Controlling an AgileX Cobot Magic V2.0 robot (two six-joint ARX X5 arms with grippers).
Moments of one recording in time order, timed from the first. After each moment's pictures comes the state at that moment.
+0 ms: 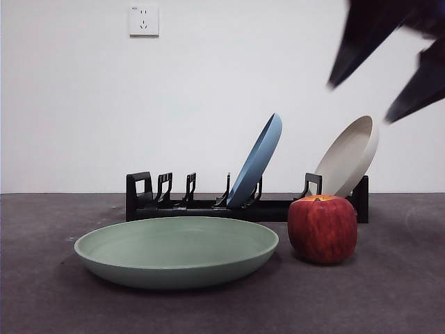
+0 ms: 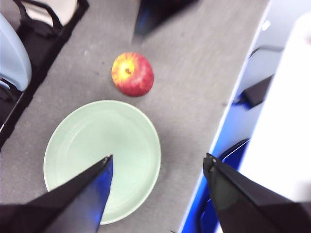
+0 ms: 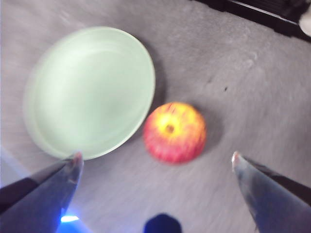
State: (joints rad) left arm -1.15 1.22 1.35 -0.99 -0.19 0.05; right arm 0.38 1.22 1.00 -0.71 -0.30 -0.11
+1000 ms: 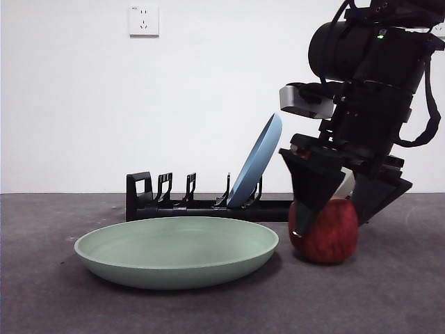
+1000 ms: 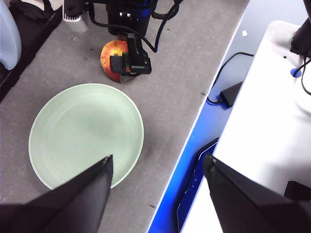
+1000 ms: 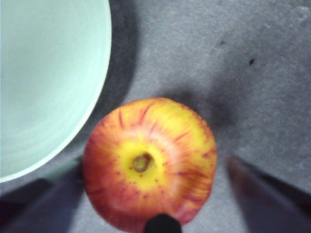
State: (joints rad) left arm -1.15 1.13 1.37 -1.11 -0.13 -0.02; right arm 0.49 1.63 1.00 -0.55 -0.13 -0.13
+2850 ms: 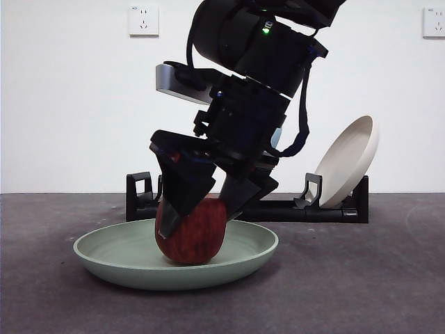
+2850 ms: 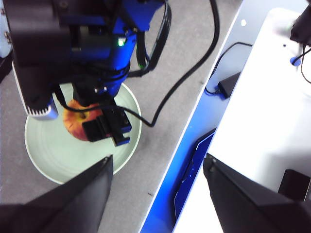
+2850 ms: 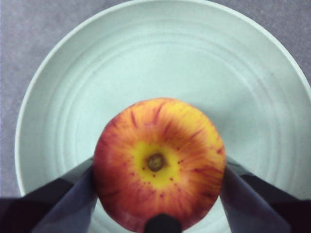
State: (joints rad) left arm -1.15 1.13 1.37 -1.15 -0.12 -0.03; right arm 0.82 1.79 1.13 -0.36 -0.10 -0.09
